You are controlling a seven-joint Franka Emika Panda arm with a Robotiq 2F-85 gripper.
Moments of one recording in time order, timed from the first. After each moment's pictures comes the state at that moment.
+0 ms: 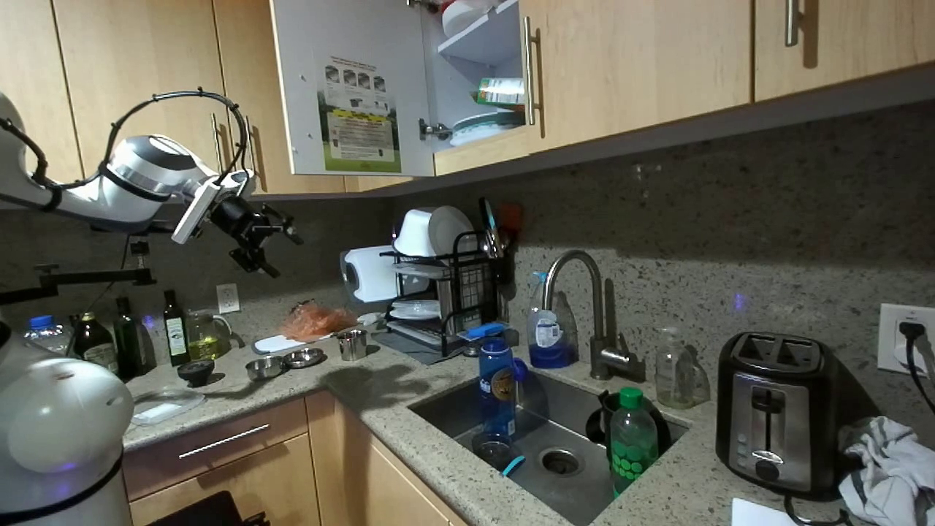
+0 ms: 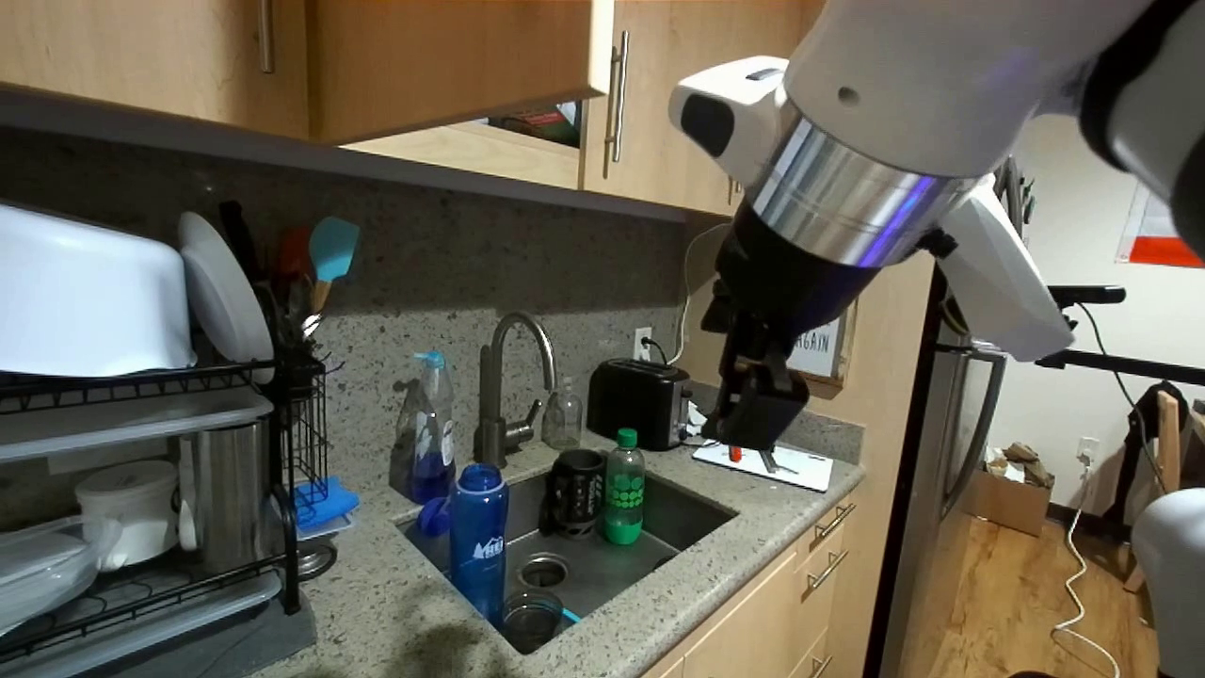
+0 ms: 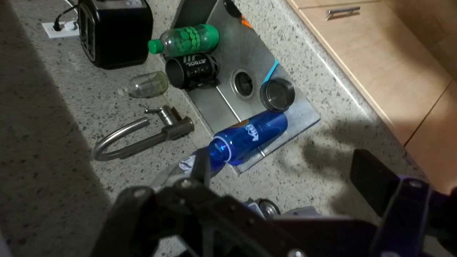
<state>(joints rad) 0.34 -0.70 0.44 -2.40 -0.52 1.84 0.14</state>
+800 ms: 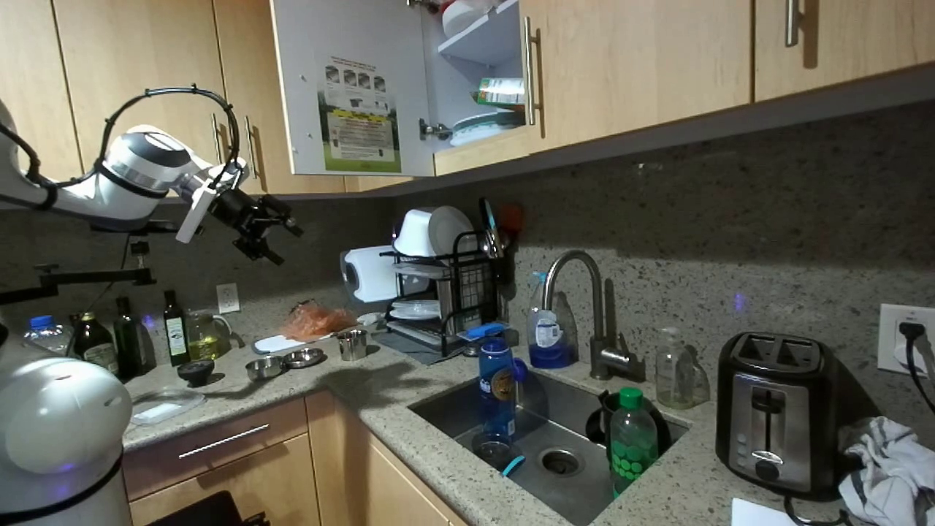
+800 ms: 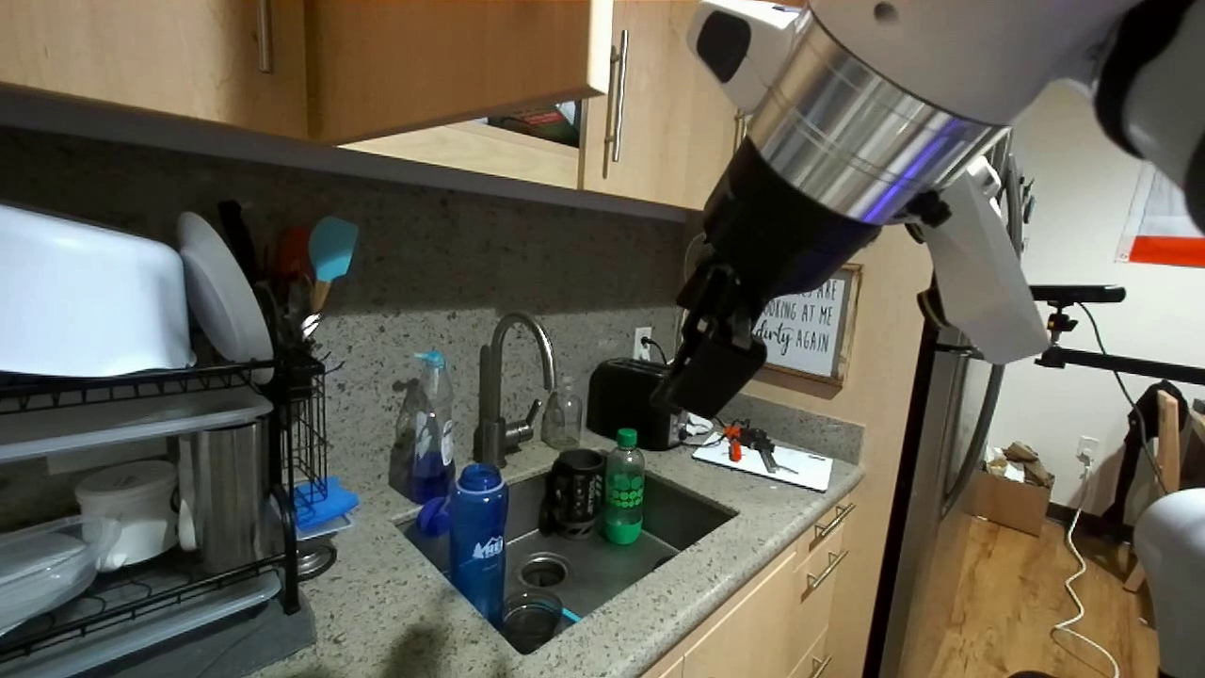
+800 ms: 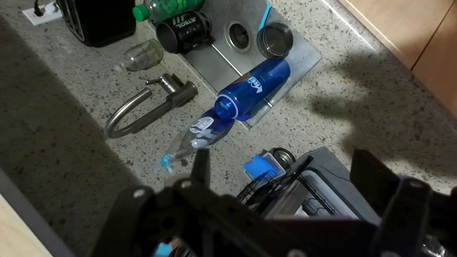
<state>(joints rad) 0.33 -0.73 0.44 -2.41 -0.52 1.99 0.28</state>
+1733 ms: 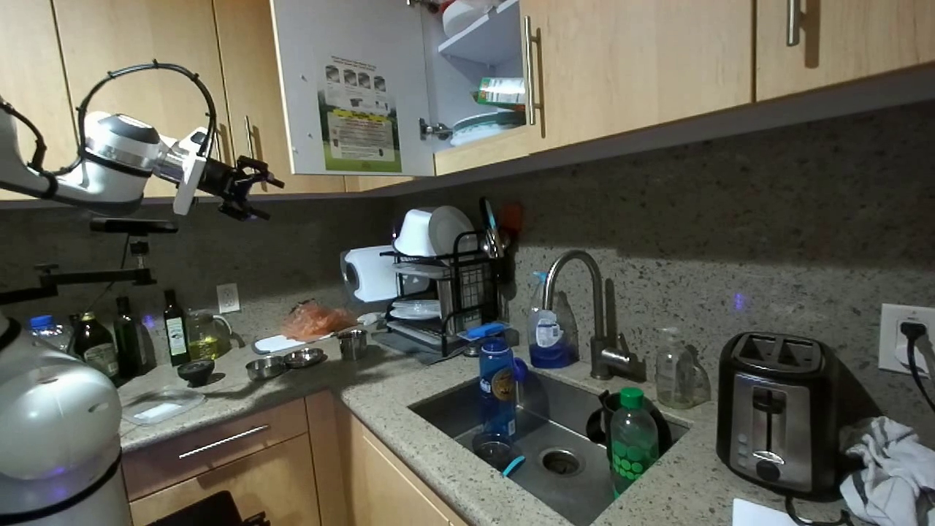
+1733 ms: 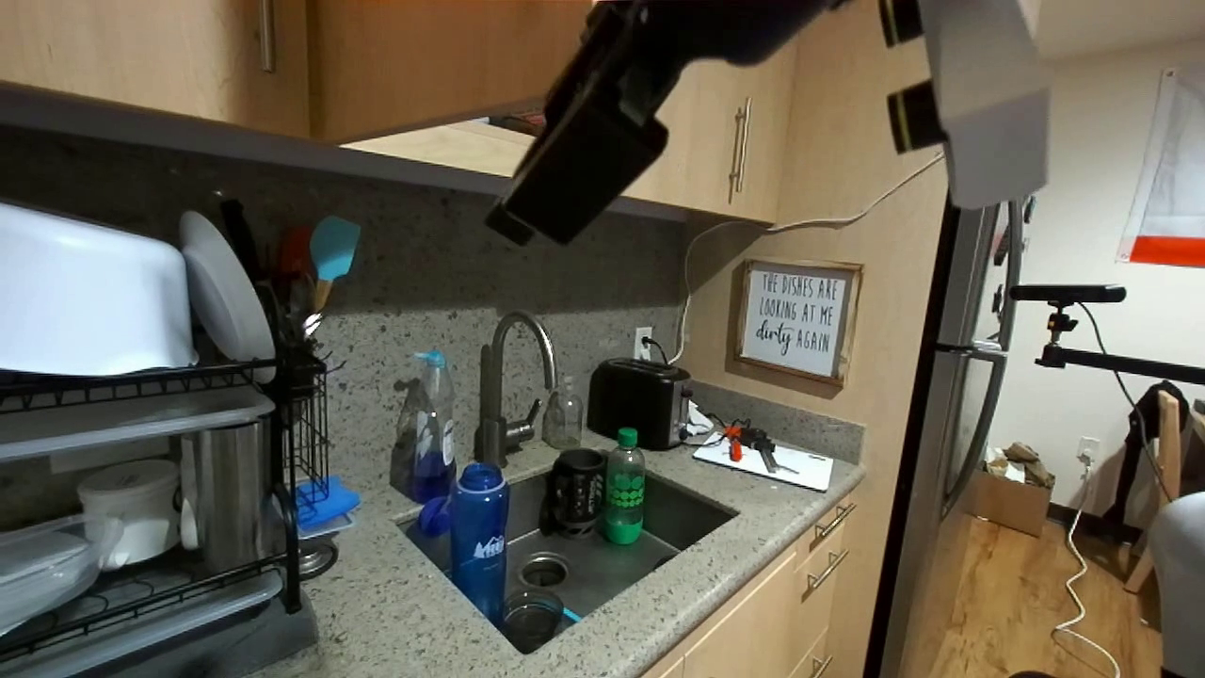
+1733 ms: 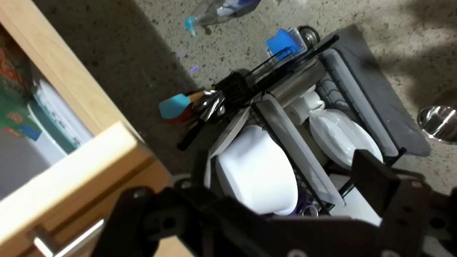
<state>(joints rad) 0.23 -0.64 0.63 -2.17 -0.70 2.15 0.30</state>
